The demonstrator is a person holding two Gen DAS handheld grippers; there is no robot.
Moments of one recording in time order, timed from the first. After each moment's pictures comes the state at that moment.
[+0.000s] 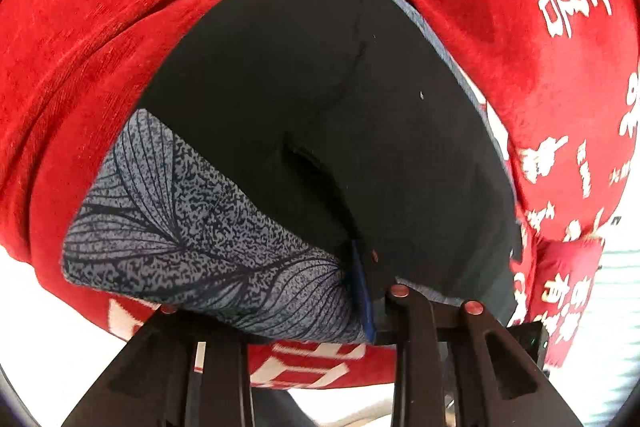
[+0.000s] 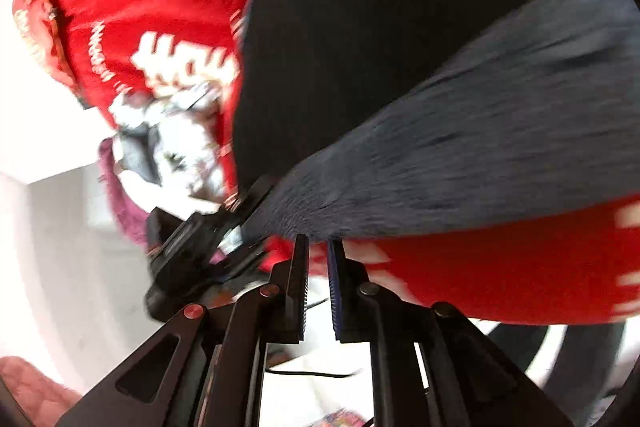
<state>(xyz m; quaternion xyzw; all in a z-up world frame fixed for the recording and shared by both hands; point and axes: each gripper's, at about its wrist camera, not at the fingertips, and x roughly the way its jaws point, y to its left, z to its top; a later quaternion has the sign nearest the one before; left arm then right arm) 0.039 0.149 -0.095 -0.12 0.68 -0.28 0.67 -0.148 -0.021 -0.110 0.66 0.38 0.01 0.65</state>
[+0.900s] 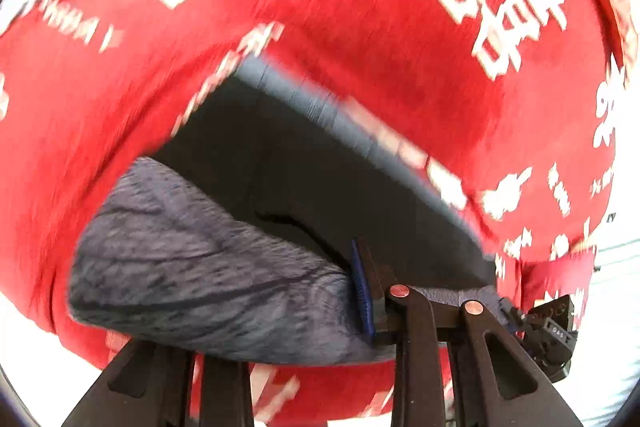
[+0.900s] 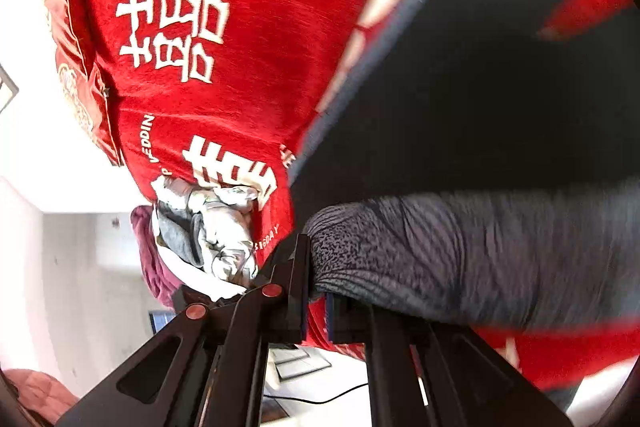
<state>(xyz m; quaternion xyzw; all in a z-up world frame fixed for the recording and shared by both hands) 0.107 0.076 0.013 -0.13 0.60 -0.31 0.72 -0.144 -0.190 0.006 0.64 0.30 -0.03 0.71</state>
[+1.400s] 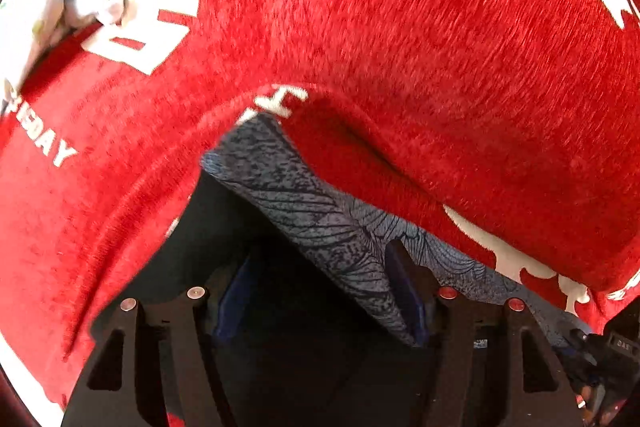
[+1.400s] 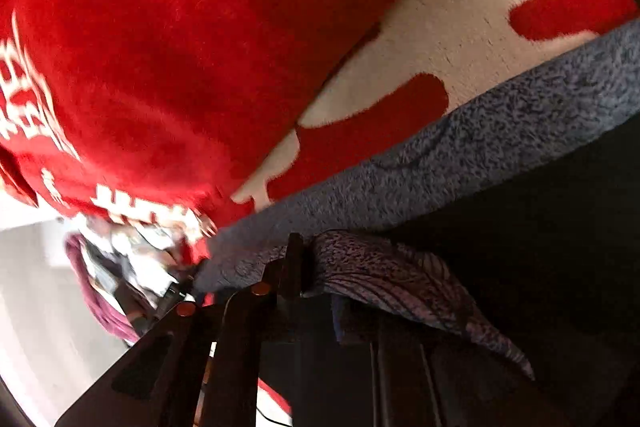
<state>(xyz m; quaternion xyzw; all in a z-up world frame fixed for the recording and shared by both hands) 0.222 -0.039 -0.073 0.00 0.58 -0.15 0.80 0.008 -0.322 -0.114 0.62 0.42 -0.06 0.66</state>
